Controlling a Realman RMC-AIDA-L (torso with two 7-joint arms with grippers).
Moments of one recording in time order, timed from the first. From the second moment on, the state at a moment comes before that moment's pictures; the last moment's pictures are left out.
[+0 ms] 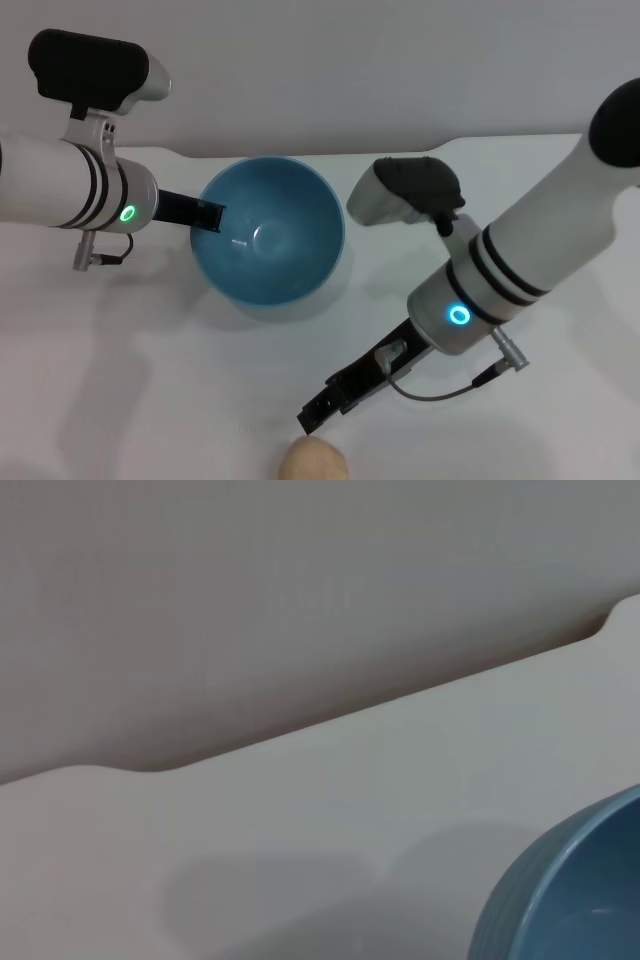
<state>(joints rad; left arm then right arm) -0.57 -2.06 1.57 1.13 -0.51 -0.89 0.19 0.85 2.07 1.39 0.71 -1.98 1.24 -0.39</state>
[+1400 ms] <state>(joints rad) -0.58 -2.06 1.57 1.12 -0.51 -0.88 0.19 0.86 2.08 1.18 0.71 -1.87 1.17 -0.36</state>
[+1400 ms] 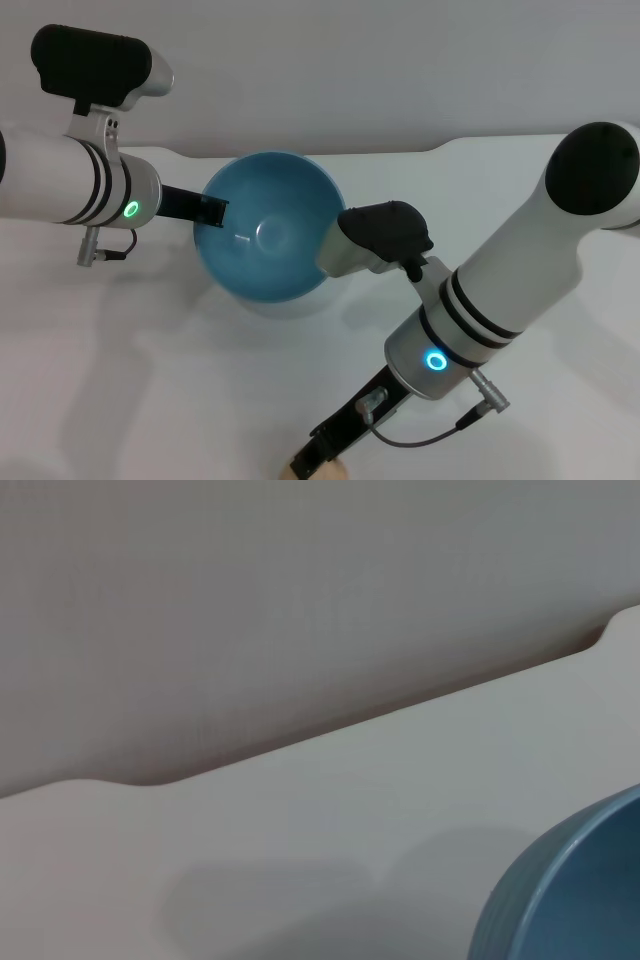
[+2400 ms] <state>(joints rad) -0.58 -2.06 1.57 1.12 -0.51 -0.88 0.19 0.79 2.07 1.31 0.83 -1.87 1.24 -0.37</state>
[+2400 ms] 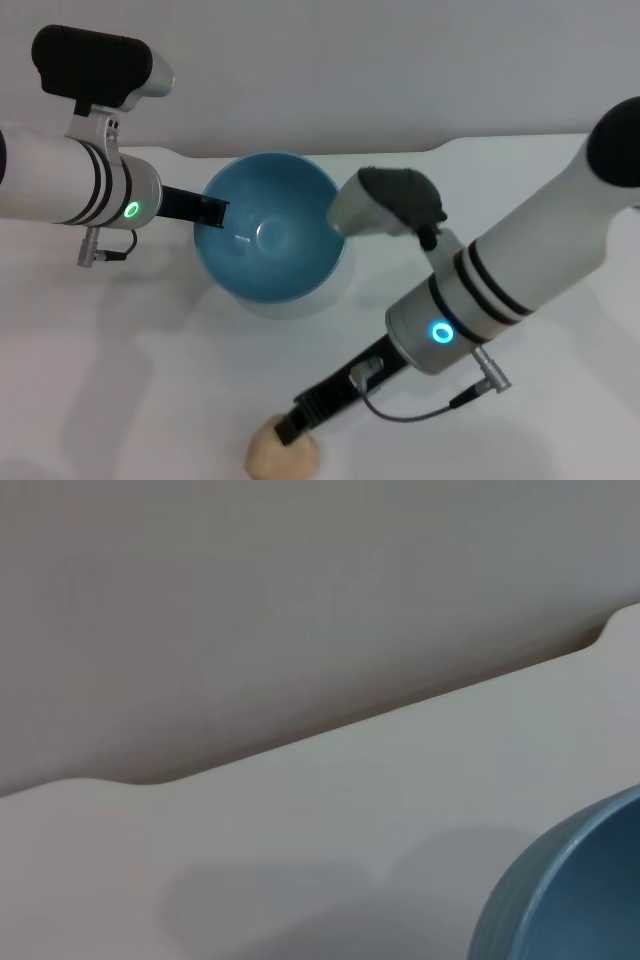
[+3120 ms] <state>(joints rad) -0.58 -2.06 1.57 1.12 -0.51 -0.91 0.20 0.67 2.07 1.71 1.10 -1.96 1.30 -0.37</state>
